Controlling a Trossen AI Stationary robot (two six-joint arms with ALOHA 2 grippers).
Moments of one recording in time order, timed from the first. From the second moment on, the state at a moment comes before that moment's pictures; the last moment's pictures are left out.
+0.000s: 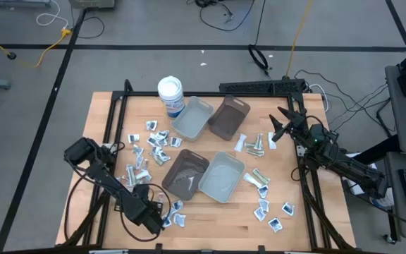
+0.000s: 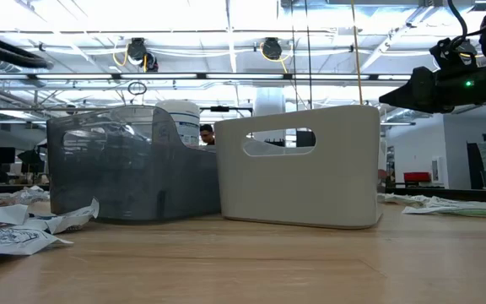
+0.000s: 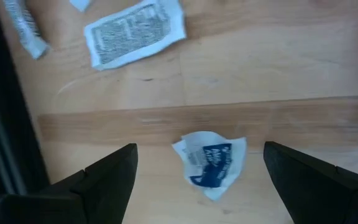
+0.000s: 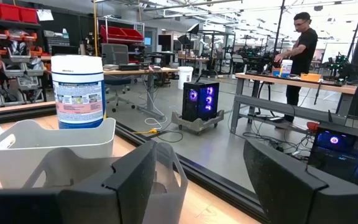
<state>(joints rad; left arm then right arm) -0.76 1.87 1.17 -1.12 0.15 -2.20 -0.55 0.02 0.01 0.08 0.26 -0.07</state>
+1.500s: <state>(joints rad) -0.77 1.72 1.17 -1.11 0.09 -1.97 -0.55 0.02 0.01 0.08 0.26 -0.07</state>
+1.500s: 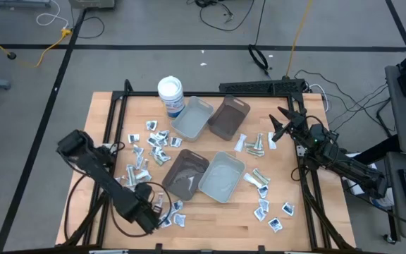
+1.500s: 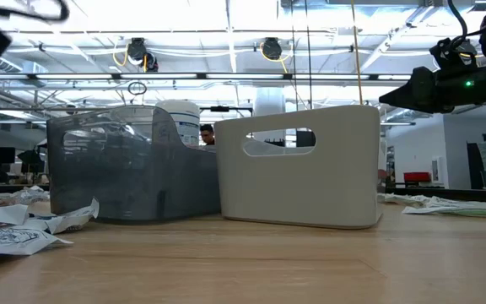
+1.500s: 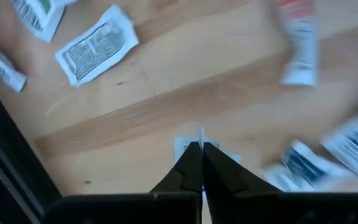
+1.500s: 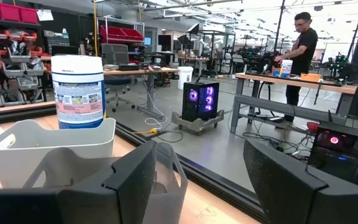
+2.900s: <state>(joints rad) -0.26 1.32 1.17 -1.16 0.06 -1.00 -0.55 0.02 0.01 0.08 0.26 -0.07</state>
